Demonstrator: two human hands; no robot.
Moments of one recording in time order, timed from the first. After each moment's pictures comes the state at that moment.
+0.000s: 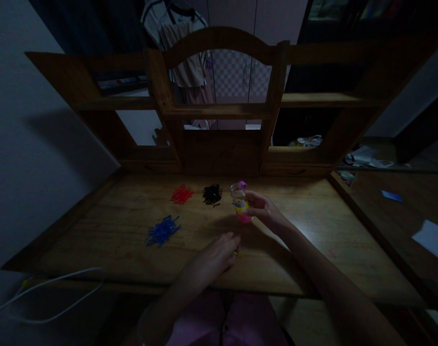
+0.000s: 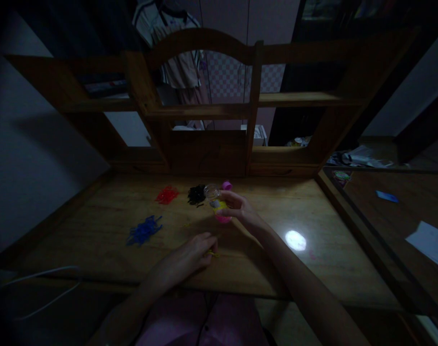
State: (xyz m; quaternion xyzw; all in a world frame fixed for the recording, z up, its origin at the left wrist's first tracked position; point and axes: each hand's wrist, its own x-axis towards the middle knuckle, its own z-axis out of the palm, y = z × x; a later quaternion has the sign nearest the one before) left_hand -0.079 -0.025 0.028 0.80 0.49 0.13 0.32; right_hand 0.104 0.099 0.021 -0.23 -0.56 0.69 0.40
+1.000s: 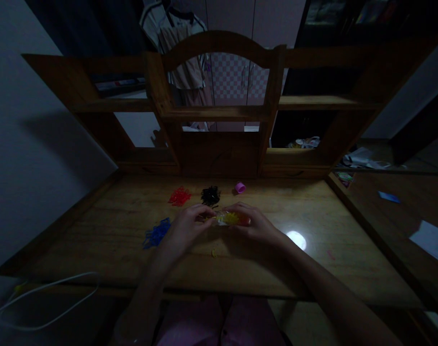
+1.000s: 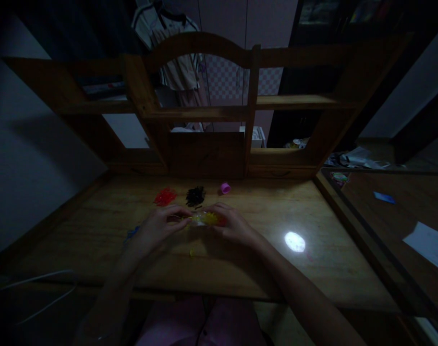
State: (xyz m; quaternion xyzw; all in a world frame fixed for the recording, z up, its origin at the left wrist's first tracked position) left_hand -0.135 0.022 0.058 0.70 0.57 0.34 0.28; right_hand 0.098 0.078 0.028 -0.25 -0.80 0.42 0.34
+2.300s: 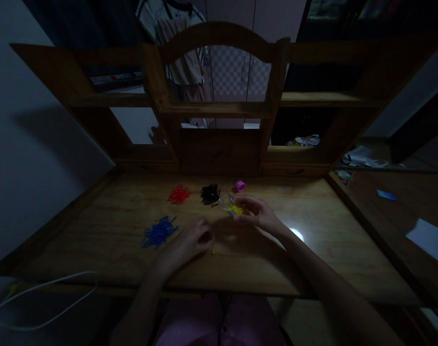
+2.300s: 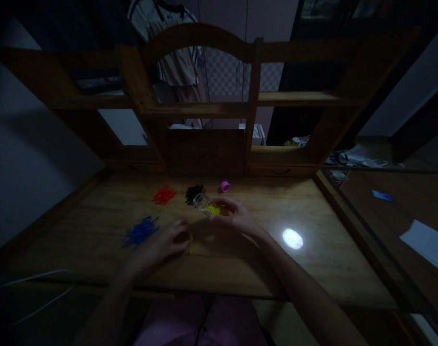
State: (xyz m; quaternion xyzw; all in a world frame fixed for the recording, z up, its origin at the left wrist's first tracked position) left_hand -0.141 -0.007 0.036 0.77 0.56 0.16 0.27; right_hand 0.102 0.092 0.023 -0.27 -0.67 0.58 0.38
